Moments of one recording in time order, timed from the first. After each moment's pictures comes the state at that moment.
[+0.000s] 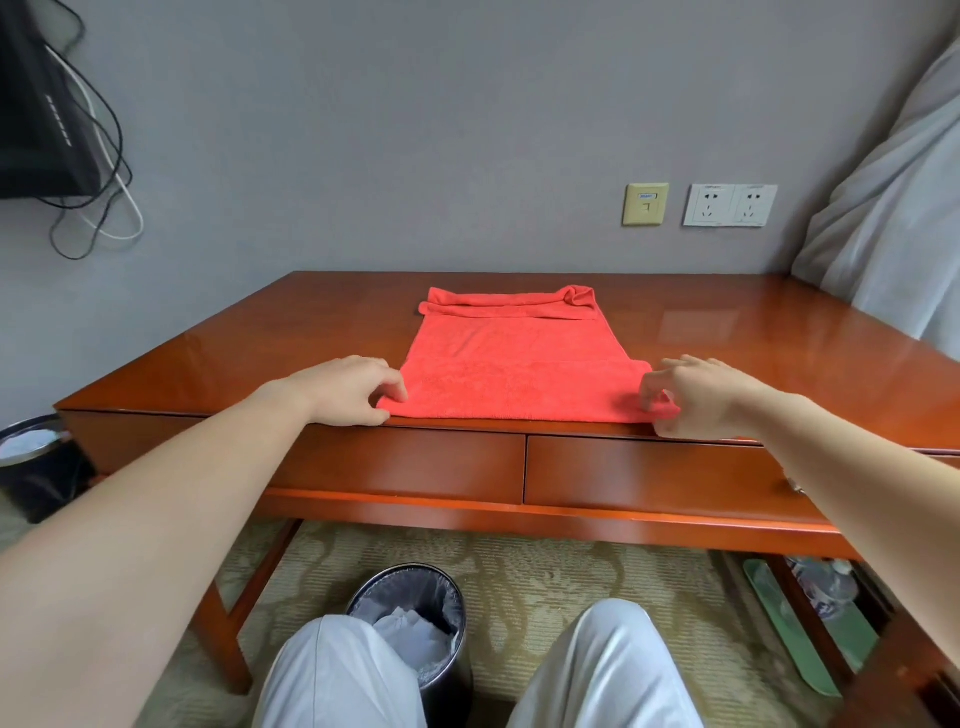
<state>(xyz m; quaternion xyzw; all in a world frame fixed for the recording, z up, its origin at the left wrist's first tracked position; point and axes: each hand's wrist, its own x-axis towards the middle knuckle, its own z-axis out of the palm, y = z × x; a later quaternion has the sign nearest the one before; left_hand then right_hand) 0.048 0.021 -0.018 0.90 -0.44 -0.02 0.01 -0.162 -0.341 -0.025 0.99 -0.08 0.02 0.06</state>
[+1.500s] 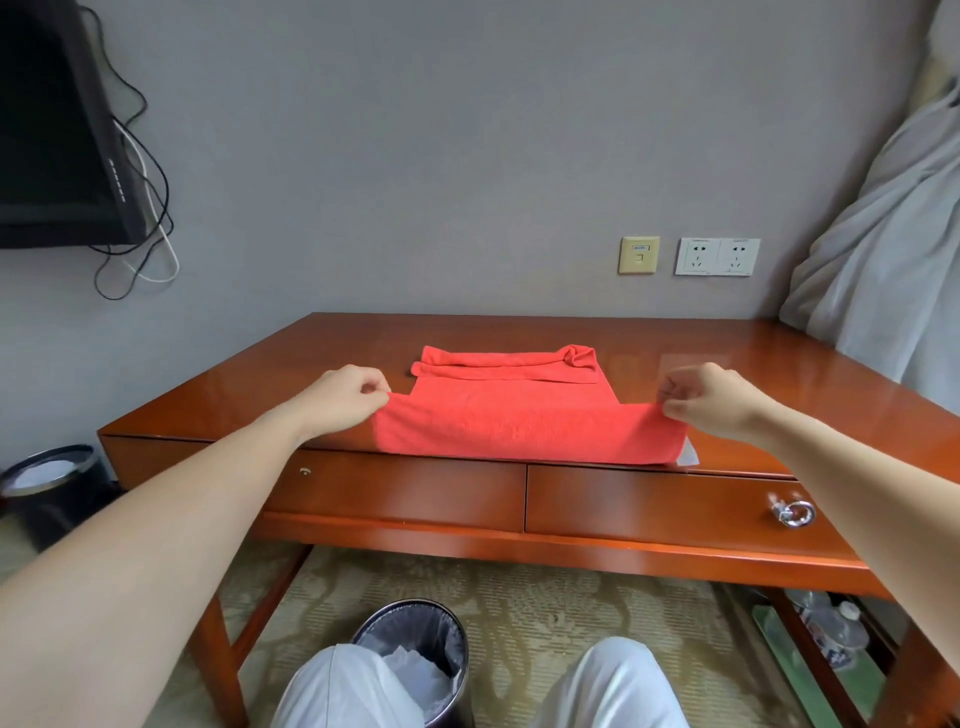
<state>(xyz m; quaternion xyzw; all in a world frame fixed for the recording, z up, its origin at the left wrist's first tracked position) 0.018 0.044 0.006 0.92 -0.30 0.01 0.26 -0.193 -0.323 0.014 0.96 -0.19 0.15 -0.17</state>
